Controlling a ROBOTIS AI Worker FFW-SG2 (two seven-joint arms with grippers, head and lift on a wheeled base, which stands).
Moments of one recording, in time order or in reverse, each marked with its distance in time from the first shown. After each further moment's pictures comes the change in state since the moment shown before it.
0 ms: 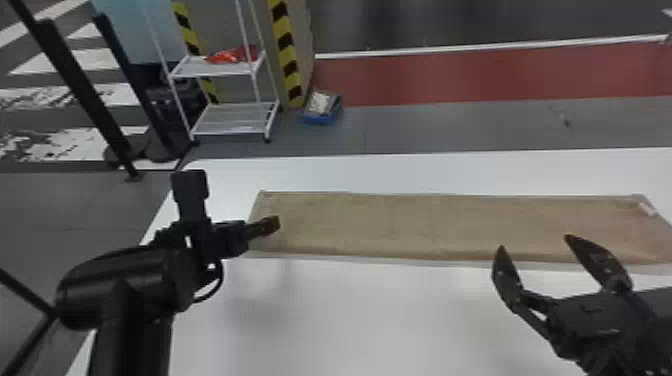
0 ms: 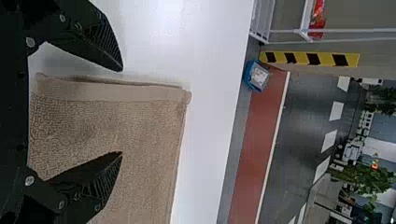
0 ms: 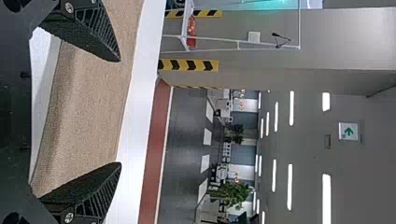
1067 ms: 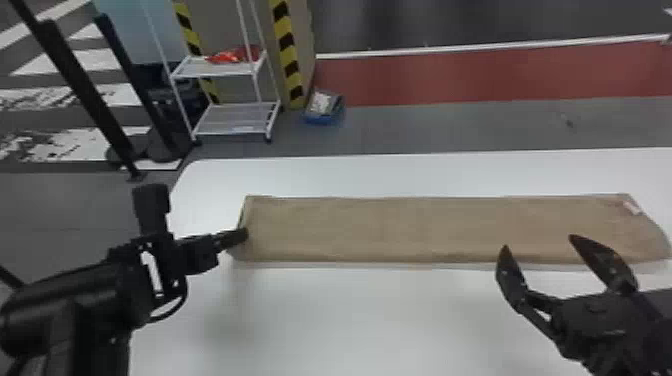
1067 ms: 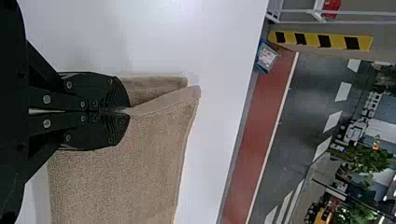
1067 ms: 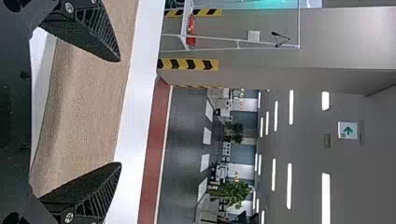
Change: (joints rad) left arm 0.062 0.039 0.121 -0.069 -0.014 0.058 -0.220; right arm 0.001 0.000 -0.002 -0.006 -0.001 0.003 0.001
